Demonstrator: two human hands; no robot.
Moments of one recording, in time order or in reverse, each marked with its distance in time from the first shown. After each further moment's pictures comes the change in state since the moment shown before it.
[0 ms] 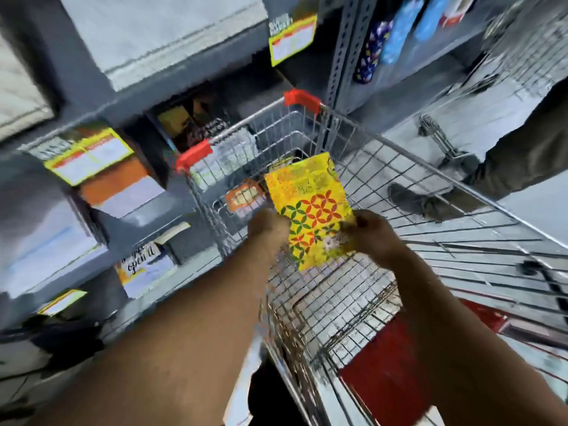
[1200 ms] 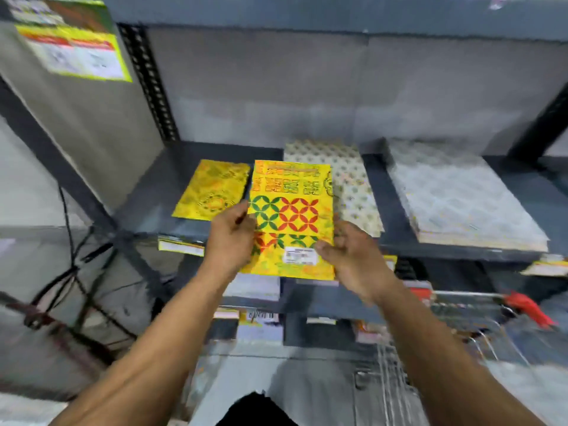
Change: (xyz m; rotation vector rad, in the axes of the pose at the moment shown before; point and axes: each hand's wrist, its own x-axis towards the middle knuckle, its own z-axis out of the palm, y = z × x) left_hand -0.117 -0.156 -0.433 -0.594 0.794 0.478; right_hand -0.080 -0.263 0.428 -0.272 -0.594 -0.596
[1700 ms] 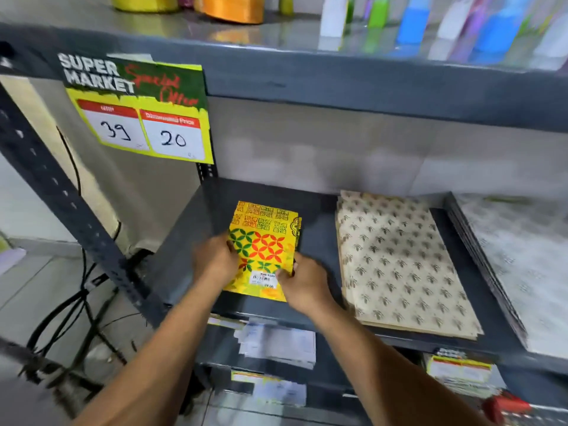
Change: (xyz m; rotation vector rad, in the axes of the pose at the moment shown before) left_hand 0.185 -0.074 -0.095 0.786 0.156 -0.109; right_hand 0.191 0.020 0.162 -0.605 0.037 0.066
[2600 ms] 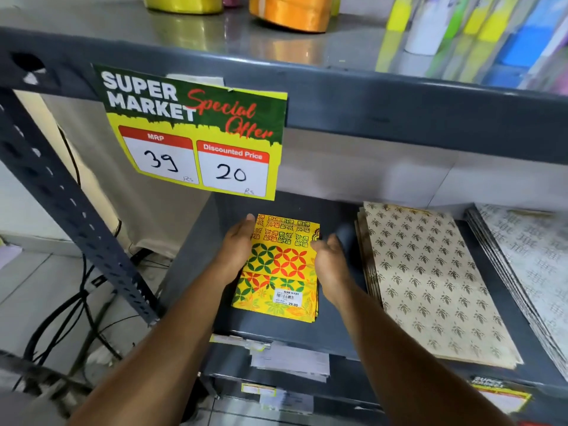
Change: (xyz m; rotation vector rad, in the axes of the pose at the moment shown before) left_hand 0.043 0.008 -0.021 -0.950 -0.344 -0.232; right_hand 0.066 -0.027 0.001 0.687 0.094 0.359
